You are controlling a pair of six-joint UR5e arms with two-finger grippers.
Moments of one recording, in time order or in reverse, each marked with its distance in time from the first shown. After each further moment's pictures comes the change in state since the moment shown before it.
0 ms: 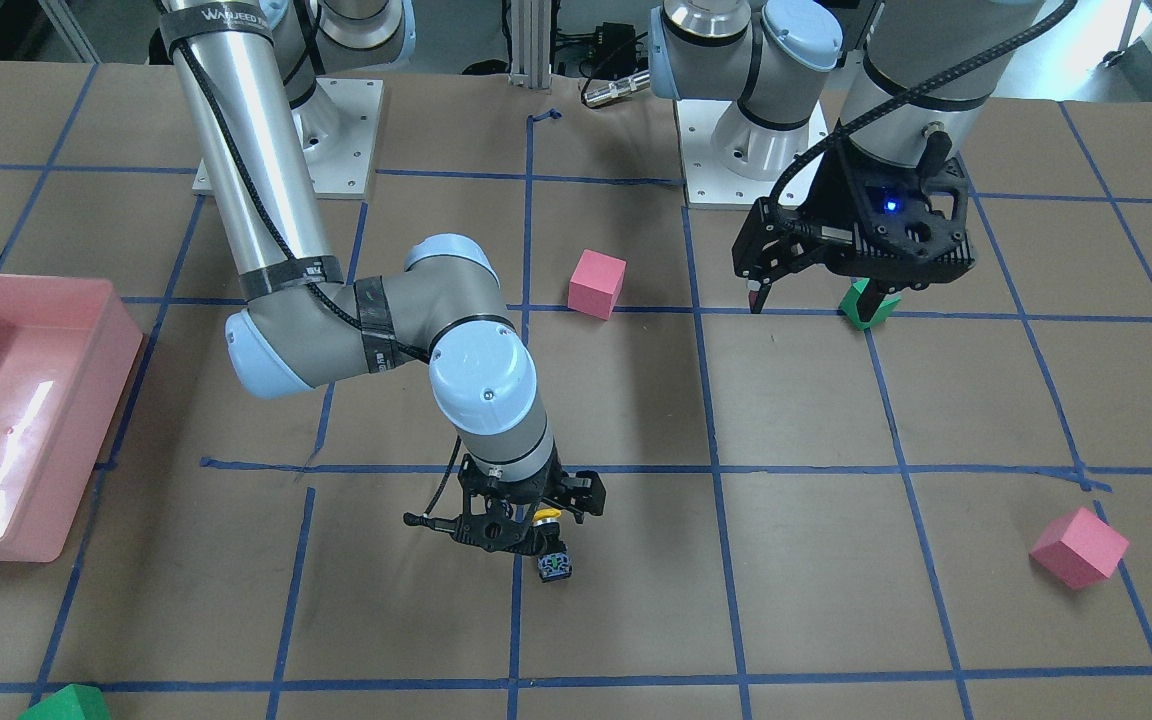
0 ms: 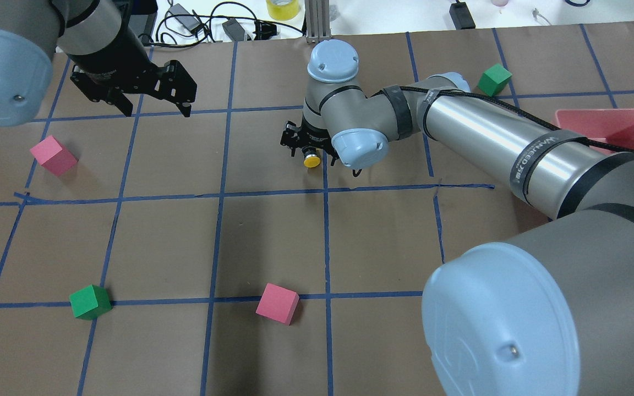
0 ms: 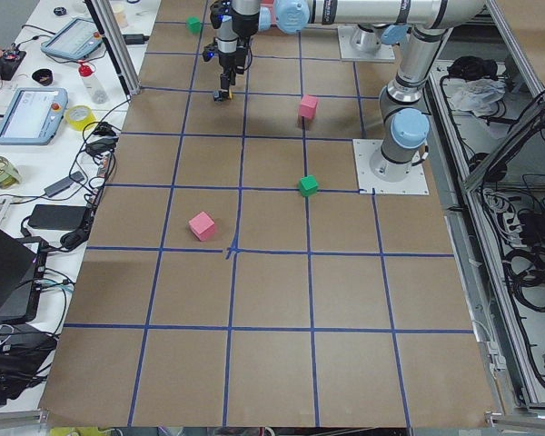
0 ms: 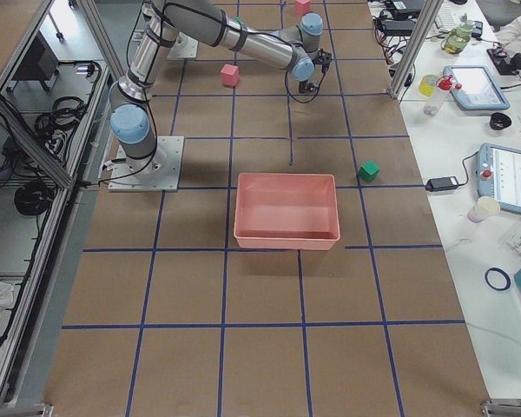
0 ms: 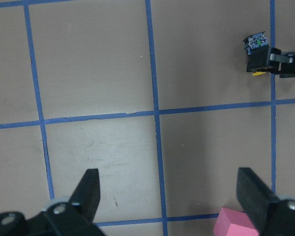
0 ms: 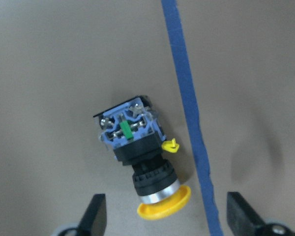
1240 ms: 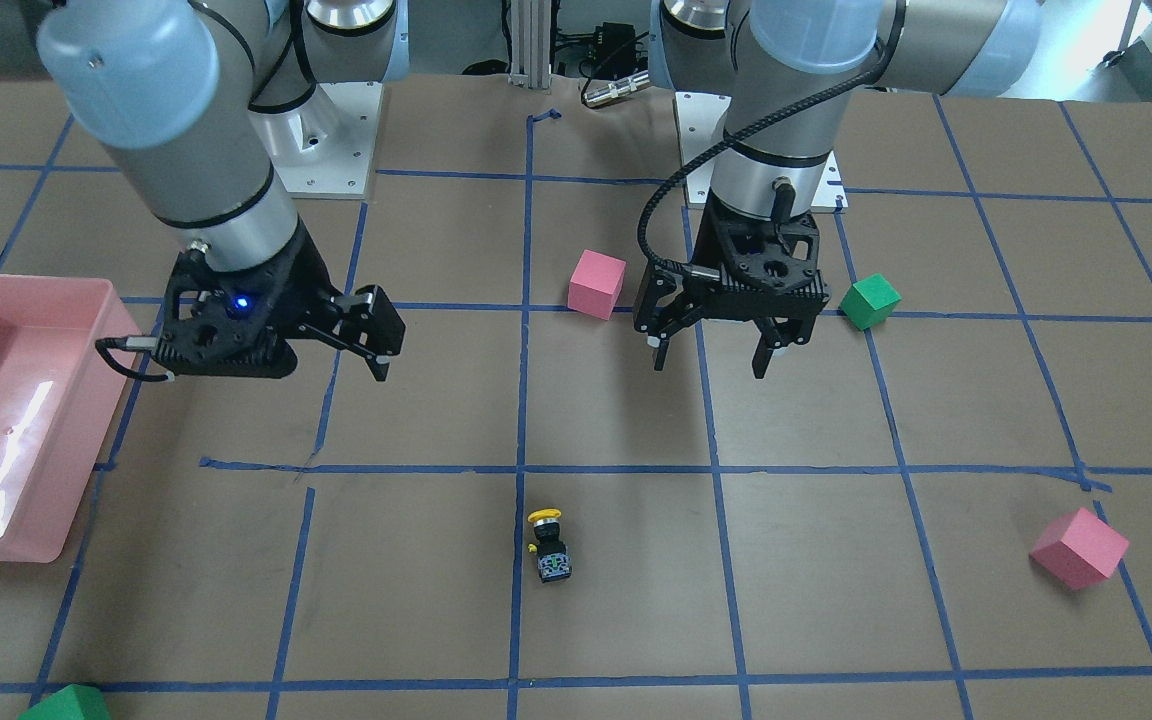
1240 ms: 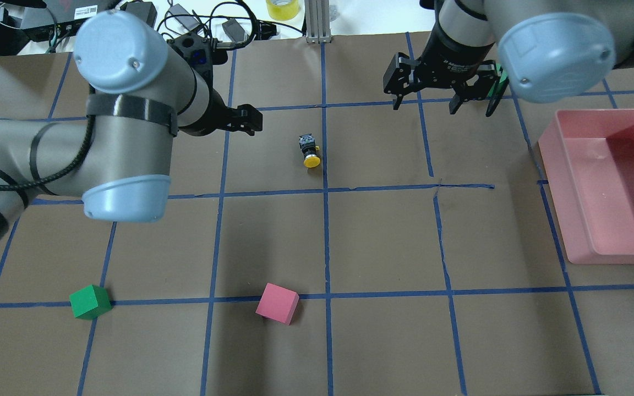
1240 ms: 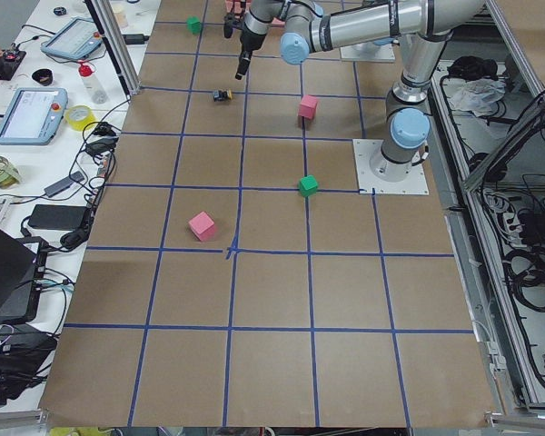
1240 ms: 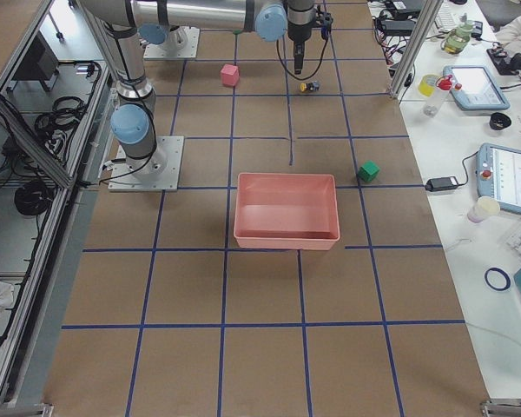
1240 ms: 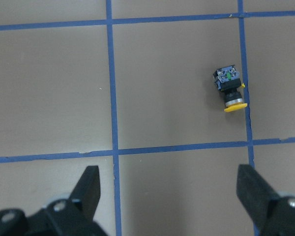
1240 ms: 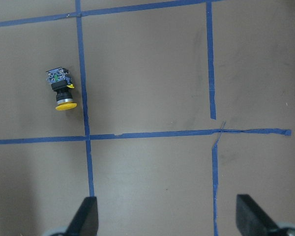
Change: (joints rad) left arm -0.150 -0.021 -0.364 0.696 0.000 -0.146; right arm -0.260 -0.529 0.061 0.477 -0.038 -0.440
